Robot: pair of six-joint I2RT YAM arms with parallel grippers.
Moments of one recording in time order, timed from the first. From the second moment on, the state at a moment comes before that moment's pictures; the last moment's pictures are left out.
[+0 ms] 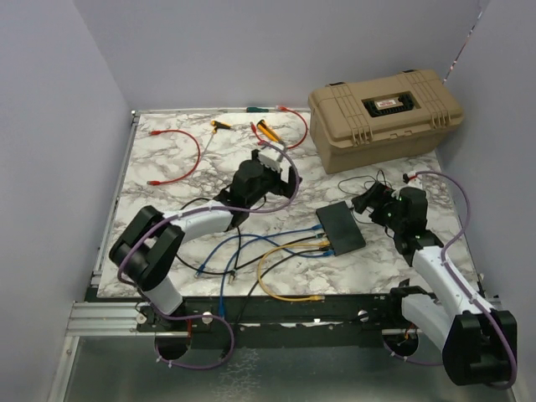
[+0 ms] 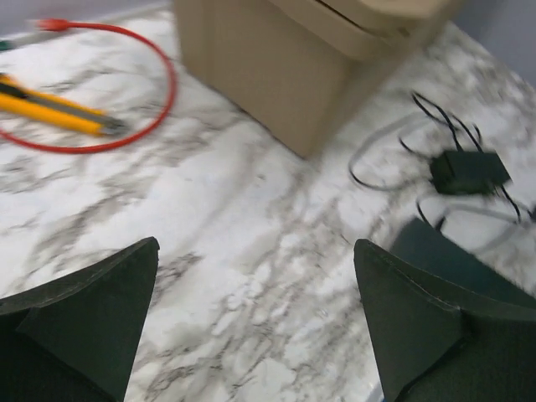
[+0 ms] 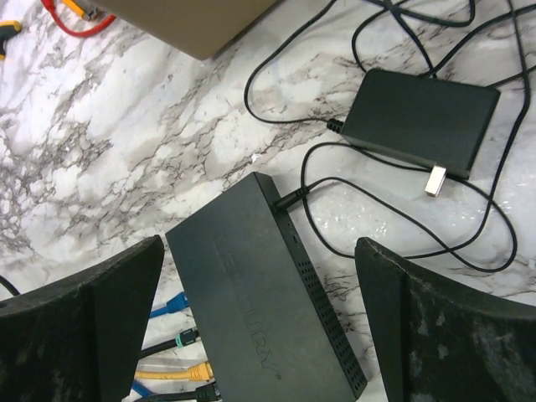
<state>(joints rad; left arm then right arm) -0.70 1.67 0.89 0.58 0.08 -0.12 0.07 0.95 0.42 0.01 -0.11 0.54</state>
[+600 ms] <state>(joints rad) -0.62 1.56 0.96 0.32 -0.51 -0.37 0.07 0.73 0.30 0.16 -0.13 0.53</state>
